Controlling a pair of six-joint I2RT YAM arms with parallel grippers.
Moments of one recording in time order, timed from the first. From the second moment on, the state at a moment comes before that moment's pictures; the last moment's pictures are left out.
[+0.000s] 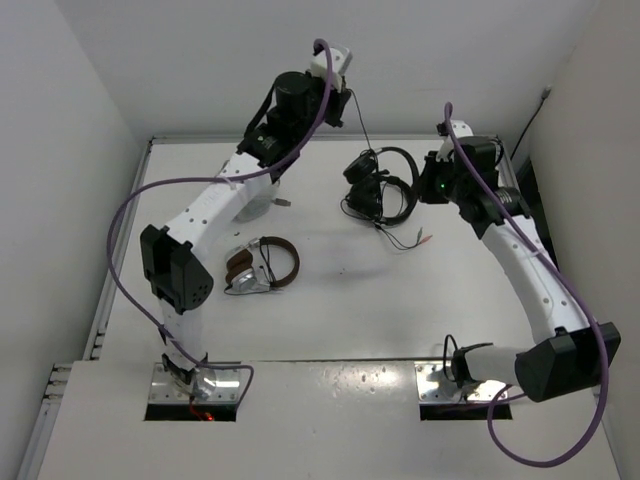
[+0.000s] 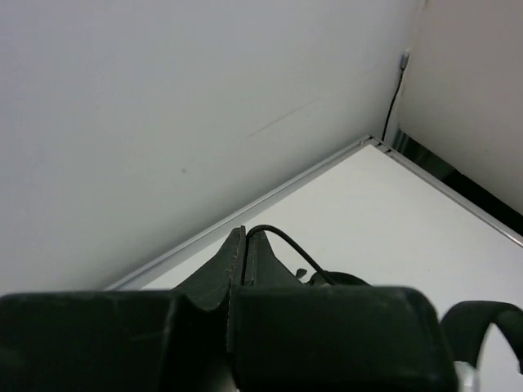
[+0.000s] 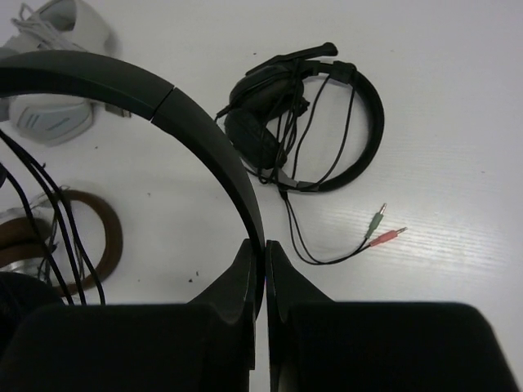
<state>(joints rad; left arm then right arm) -0.61 1.89 2.01 -0.07 -0.03 0.04 0.21 1.29 1.23 -0.52 -0.06 0.21</state>
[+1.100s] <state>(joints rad) -0.50 1.70 1.14 0.40 0.84 -0.83 0.10 1.36 1.29 -0.64 -0.26 0.42</state>
